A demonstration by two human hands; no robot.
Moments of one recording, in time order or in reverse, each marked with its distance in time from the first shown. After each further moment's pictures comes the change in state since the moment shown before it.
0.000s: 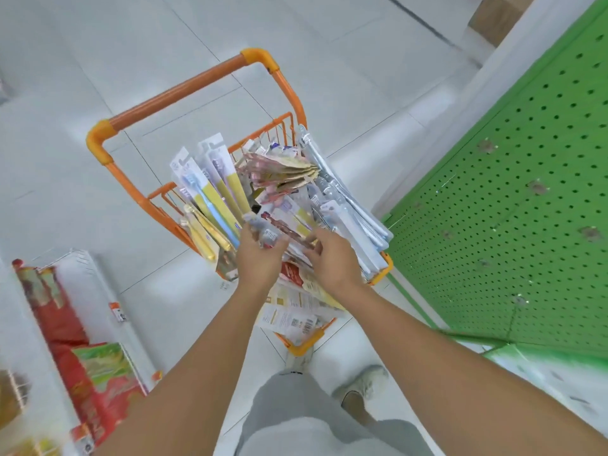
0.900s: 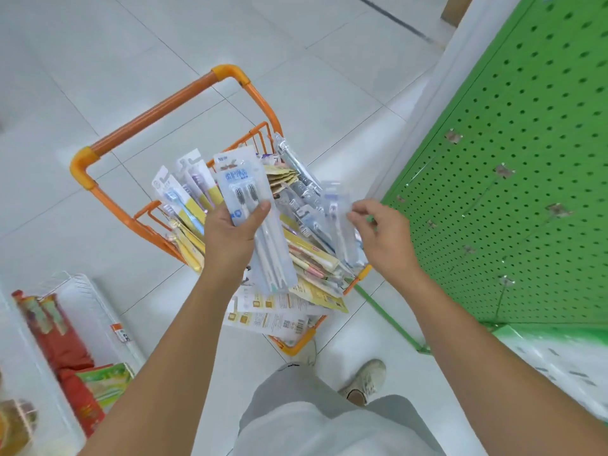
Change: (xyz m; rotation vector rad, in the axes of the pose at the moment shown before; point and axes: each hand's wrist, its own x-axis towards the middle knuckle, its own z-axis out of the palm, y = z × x) left_hand -0.033 0.081 -0.026 -0.270 -0.183 0.281; right_hand -0.018 0.035 -0.109 0.256 0.275 -0.112
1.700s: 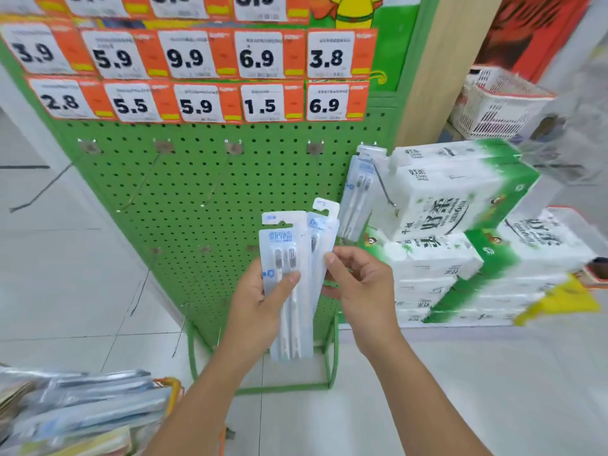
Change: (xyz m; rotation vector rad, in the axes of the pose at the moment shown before) left_hand -0.246 0.074 0.336 0.090 -1.042 0.315; right_hand -0.221 0.035 -0.312 0.695 0.984 0.260
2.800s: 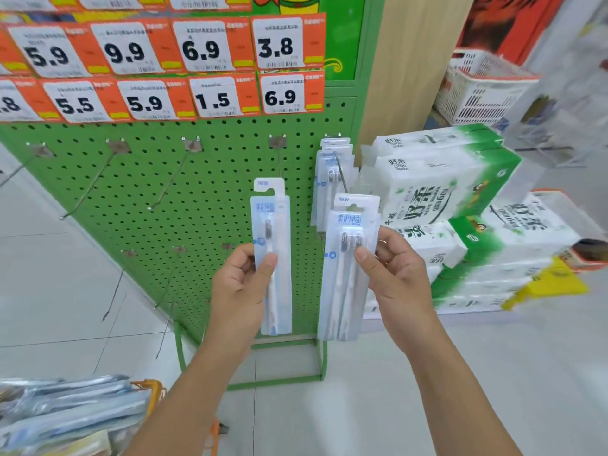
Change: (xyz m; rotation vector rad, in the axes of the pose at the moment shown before) left_hand 0.009 0.005 0.046 -0.227 0.077 -0.027; right_hand 0.014 -0.023 -0.089 0.175 -0.096 -0.086
